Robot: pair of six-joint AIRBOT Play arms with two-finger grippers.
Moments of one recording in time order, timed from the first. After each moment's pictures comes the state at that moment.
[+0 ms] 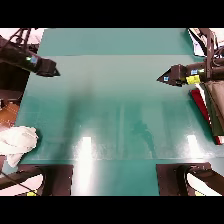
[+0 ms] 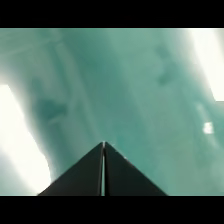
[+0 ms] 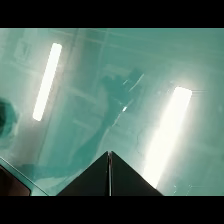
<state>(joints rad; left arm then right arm) -0.07 -1.27 1.61 1.25 -1.47 -1.38 0.08 -1.05 1.31 -0.92 1.31 1.53</state>
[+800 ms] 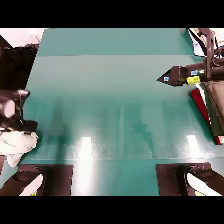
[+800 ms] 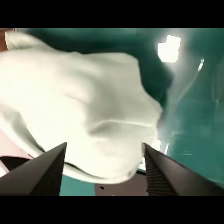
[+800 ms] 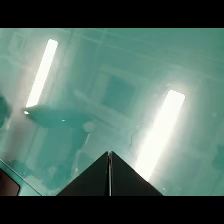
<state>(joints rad) -0.07 -0.85 0.74 1.95 -1.47 -1.69 0.08 -1.05 1.31 -0.92 1.31 1.46</state>
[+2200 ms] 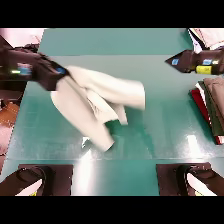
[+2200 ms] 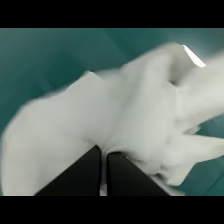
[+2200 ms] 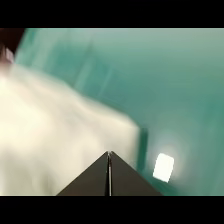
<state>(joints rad) -0.42 -1.01 1.54 1.22 -1.28 -1.33 0.07 -0.94 1.31 -0.91 1.07 1.46</state>
